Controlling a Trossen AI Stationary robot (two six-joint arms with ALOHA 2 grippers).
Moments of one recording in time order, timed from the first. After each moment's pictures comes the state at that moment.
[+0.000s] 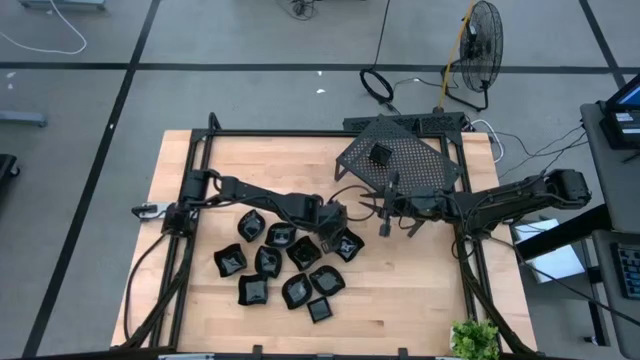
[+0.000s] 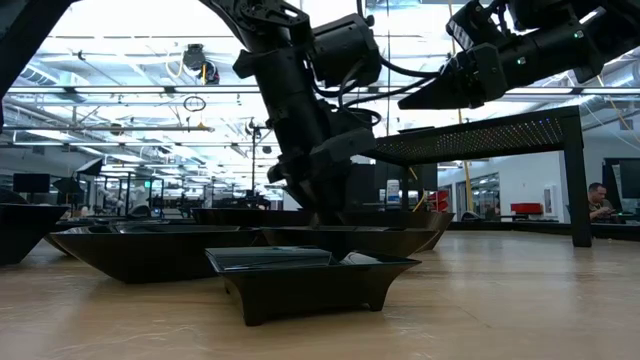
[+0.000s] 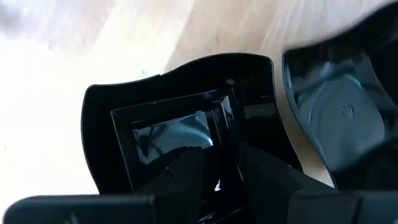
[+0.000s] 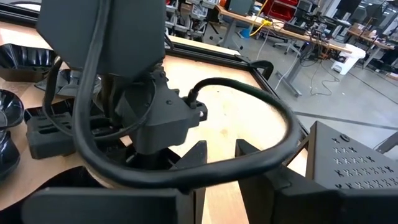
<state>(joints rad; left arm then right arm) -0.02 2.12 1.45 -0.56 -0.13 -0.43 0.01 1.11 0.42 0.46 0.26 -0.20</state>
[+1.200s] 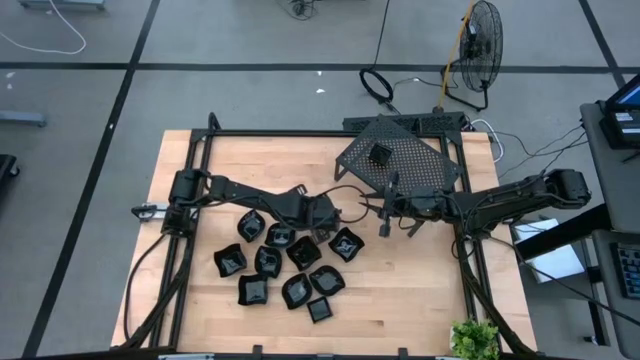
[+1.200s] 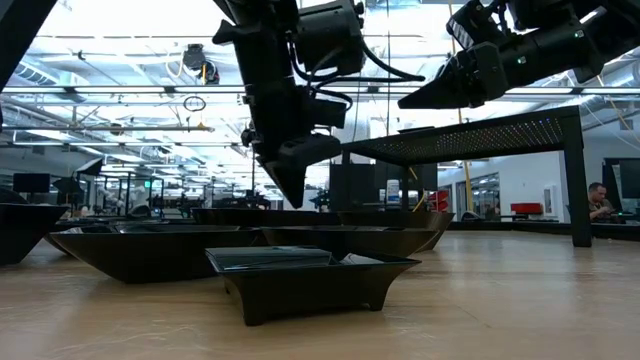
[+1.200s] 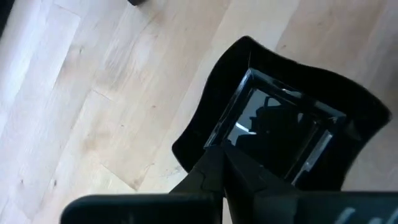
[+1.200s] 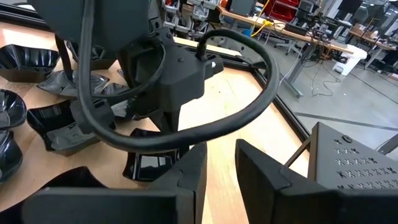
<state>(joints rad) -0.05 2.02 1.45 -0.75 -0.44 -0.44 0.02 1.11 0.42 0.46 0.26 -0.20</state>
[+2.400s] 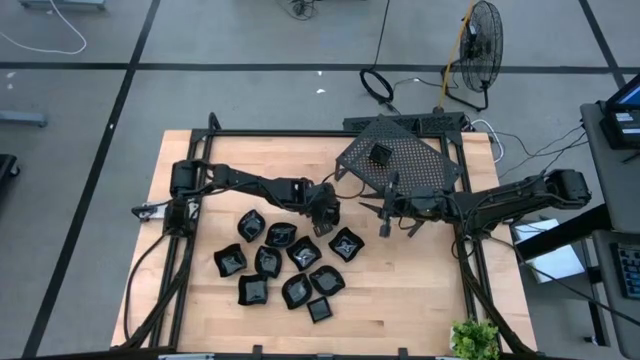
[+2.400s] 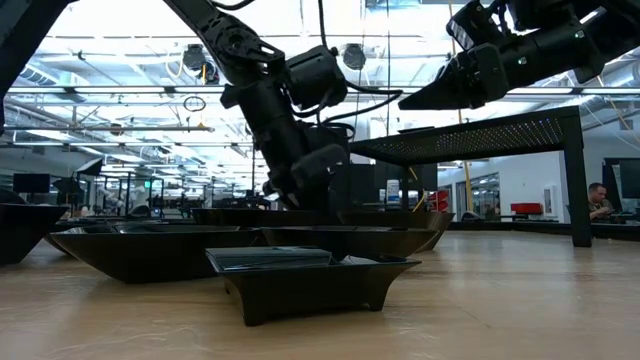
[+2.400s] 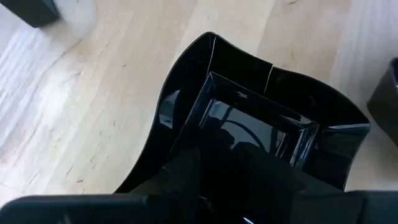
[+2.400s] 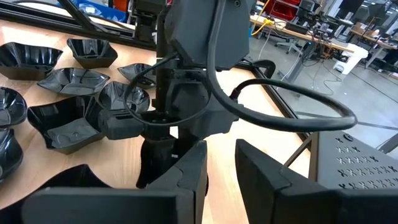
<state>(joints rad) 0.10 2.04 1.24 -0.35 -0.01 -0.28 0.02 1.11 0.41 0.45 0.26 -0.20</state>
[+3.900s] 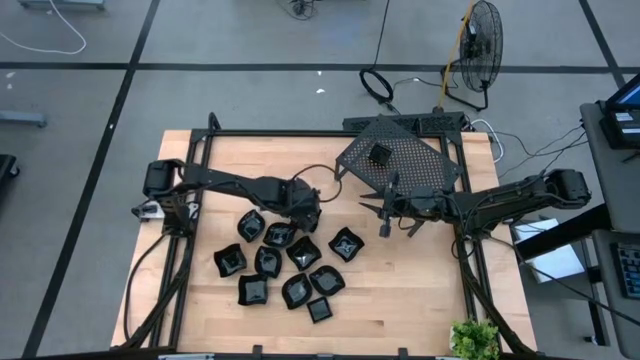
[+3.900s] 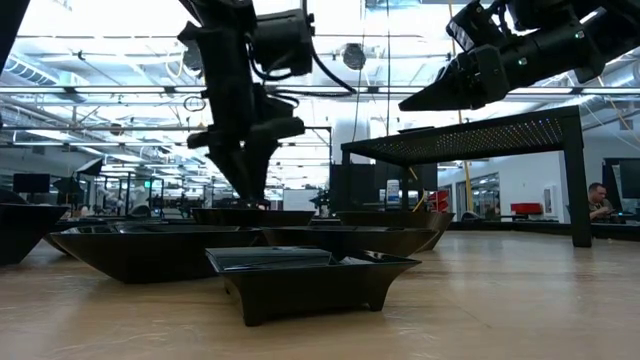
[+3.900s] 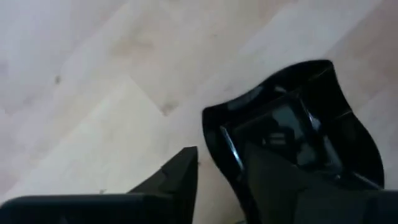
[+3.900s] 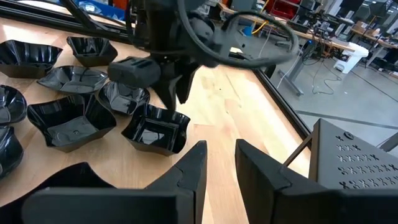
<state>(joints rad) 0.05 1.80 1.23 -0.78 -0.26 -0.75 0.01 1.11 0.41 0.45 0.26 -0.20</state>
